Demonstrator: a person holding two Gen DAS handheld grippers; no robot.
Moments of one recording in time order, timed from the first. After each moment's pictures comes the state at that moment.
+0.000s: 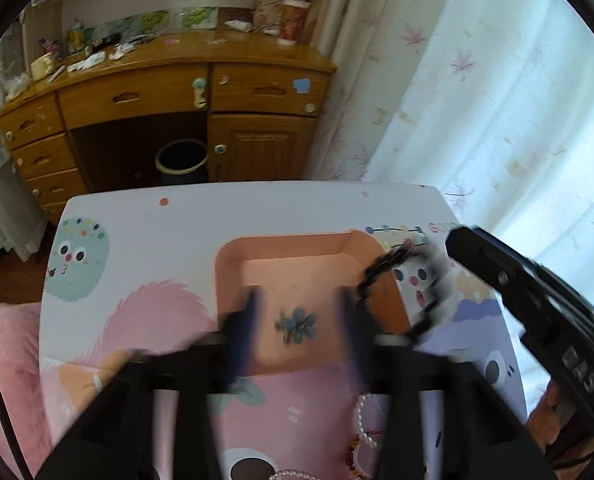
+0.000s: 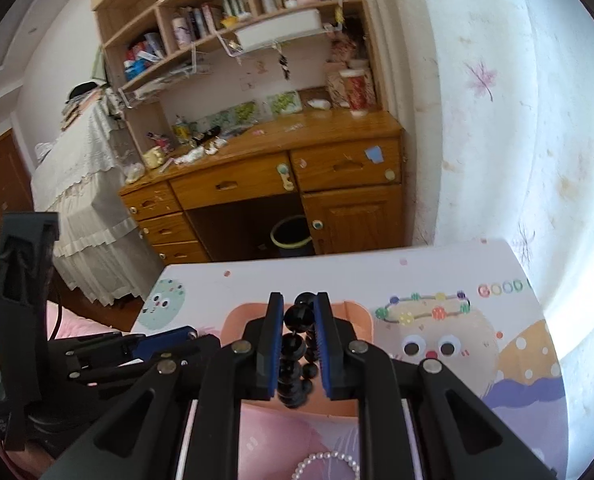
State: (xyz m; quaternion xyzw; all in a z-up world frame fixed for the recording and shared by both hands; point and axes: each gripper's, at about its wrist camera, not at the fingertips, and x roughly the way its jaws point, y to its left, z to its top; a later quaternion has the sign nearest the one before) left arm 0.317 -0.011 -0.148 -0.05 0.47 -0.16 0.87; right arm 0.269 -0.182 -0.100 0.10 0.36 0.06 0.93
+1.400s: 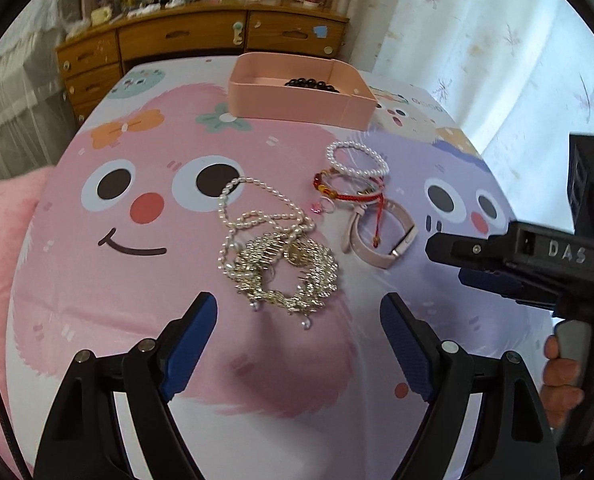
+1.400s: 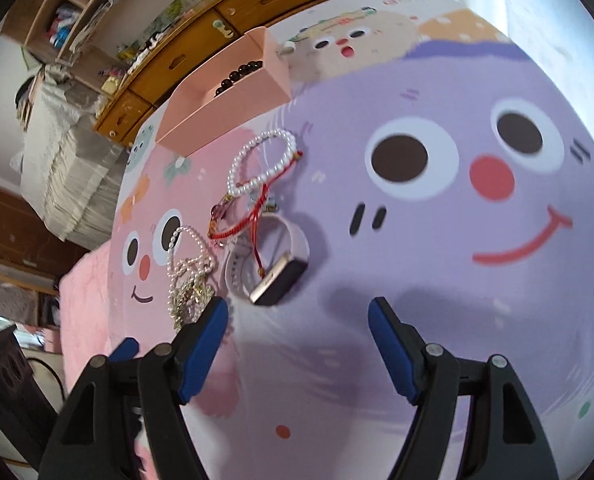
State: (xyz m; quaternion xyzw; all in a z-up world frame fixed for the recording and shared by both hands) left arm 0.039 -0.039 -0.217 -0.04 0.49 -0.10 0.86; right arm 0.078 -0.237 -0.220 0.25 0.56 0.05 0.79
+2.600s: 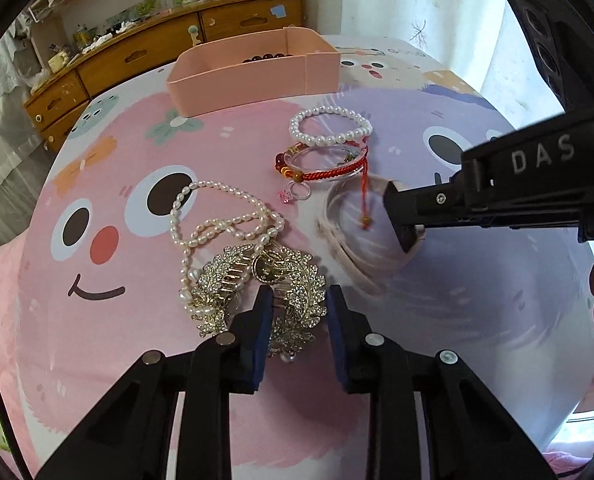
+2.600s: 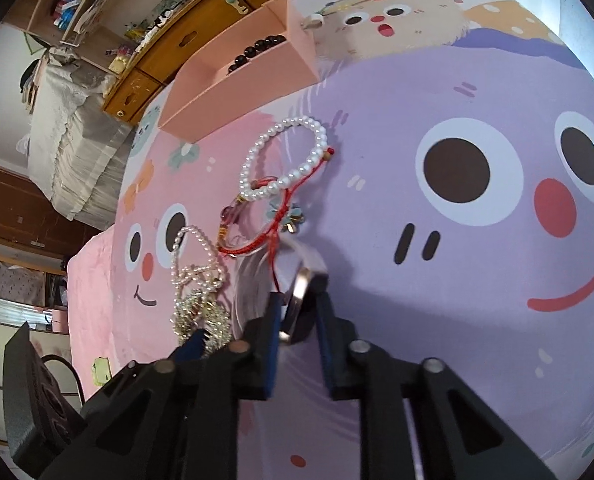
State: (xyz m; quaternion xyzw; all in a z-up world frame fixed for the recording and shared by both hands) left arm 0.065 -0.077 -0.246 0.07 0.50 -0.12 0.85; right arm 0.118 -0.217 -0.233 0.21 0.59 0.10 0.77
